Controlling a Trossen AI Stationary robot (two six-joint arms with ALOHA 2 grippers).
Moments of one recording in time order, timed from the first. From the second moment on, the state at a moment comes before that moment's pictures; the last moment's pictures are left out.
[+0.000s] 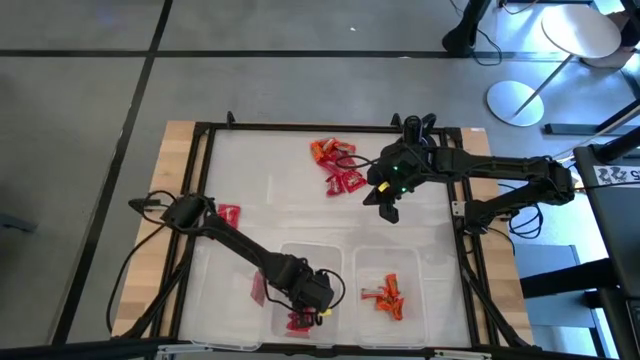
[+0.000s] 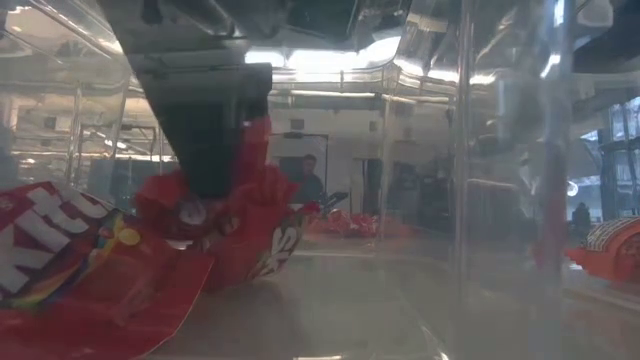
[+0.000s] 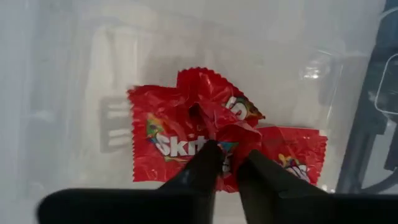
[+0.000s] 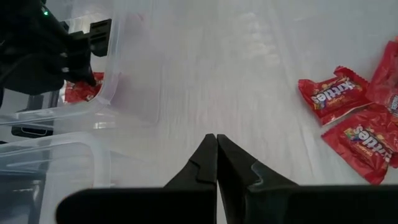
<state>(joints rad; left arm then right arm) -0.49 2.13 1.67 -0.83 0.02 -0.65 -0.15 1.29 1.13 -0.69 -0.30 0.10</state>
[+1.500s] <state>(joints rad) 0.11 1.61 1.56 -1.58 -0.05 -0.41 -0.15 1.29 1.13 -0.70 -0.30 -0.15</state>
